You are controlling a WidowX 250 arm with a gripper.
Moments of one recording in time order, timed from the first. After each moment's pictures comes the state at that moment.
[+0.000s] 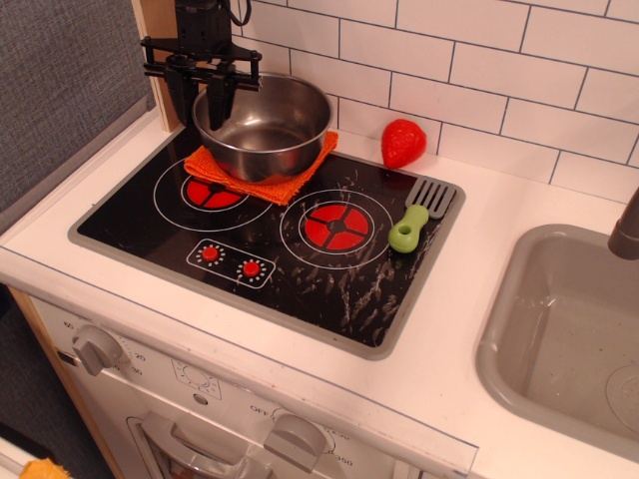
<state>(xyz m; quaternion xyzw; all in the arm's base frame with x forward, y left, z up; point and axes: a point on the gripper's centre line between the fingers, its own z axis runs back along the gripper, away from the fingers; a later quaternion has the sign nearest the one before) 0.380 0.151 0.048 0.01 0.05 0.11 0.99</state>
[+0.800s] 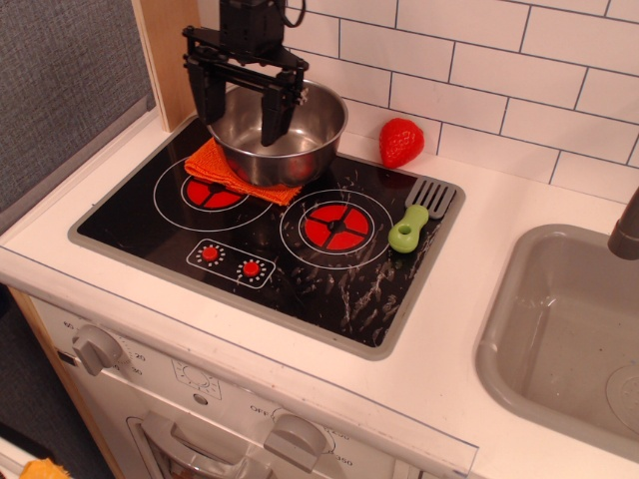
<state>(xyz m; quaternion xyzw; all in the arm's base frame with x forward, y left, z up) 0.355 0.091 0.077 0.04 0.03 0.00 1.00</state>
